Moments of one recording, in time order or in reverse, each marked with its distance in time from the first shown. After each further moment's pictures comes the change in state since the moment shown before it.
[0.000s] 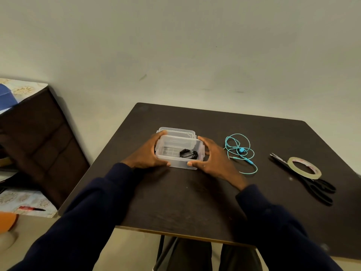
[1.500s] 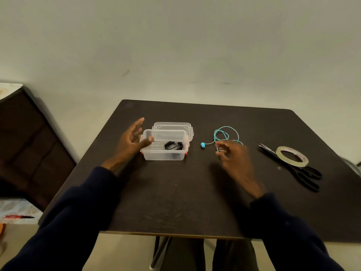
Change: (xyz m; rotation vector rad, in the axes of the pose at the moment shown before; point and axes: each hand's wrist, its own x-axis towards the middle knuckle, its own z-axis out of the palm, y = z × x) left_hand 0.005 0.010 -0.007 -0.131 0.273 -0.036; right_hand -0.036 0.045 -0.044 -0.147 0.348 0.025
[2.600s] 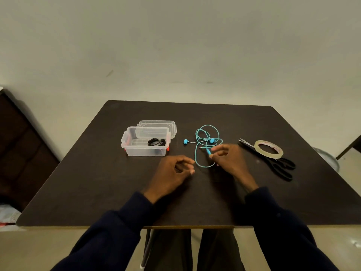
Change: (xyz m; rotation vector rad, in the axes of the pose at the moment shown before) left_hand -0.079 0.062 0.160 0.124 -0.216 0.158; right_hand -0.015 0.033 -0.032 0.221 -0.112 0.467
